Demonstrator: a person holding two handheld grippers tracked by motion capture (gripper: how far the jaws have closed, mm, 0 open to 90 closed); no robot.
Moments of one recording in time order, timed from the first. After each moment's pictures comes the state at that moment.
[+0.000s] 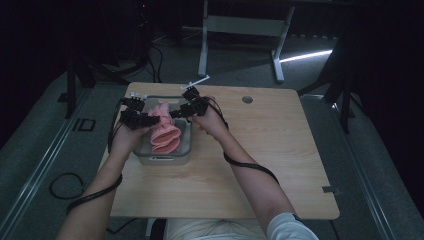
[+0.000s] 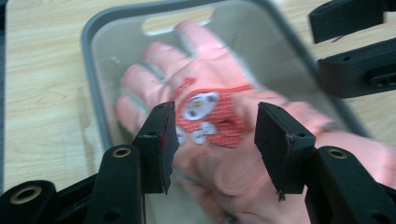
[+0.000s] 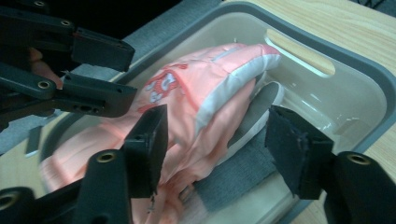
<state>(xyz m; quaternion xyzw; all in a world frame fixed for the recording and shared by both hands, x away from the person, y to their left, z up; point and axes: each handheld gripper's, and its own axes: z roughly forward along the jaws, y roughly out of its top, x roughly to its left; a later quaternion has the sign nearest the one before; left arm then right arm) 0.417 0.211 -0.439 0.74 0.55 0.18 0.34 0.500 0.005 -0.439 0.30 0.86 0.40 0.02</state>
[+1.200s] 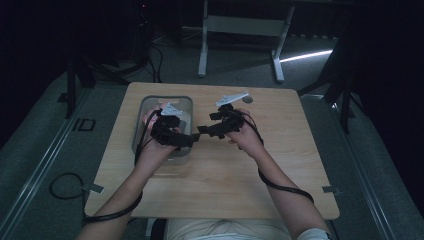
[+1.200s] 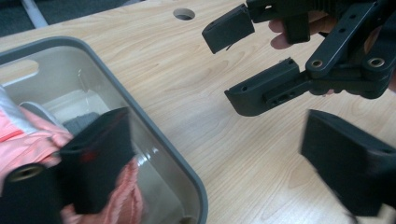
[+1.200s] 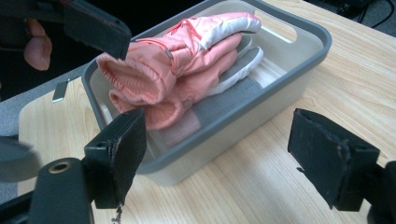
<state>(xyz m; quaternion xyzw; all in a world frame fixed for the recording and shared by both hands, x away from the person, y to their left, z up) 0.361 0.115 -0.422 0.79 0.41 0.14 0.43 0.442 -0.099 -0.435 0.26 0.85 0.45 0.05</state>
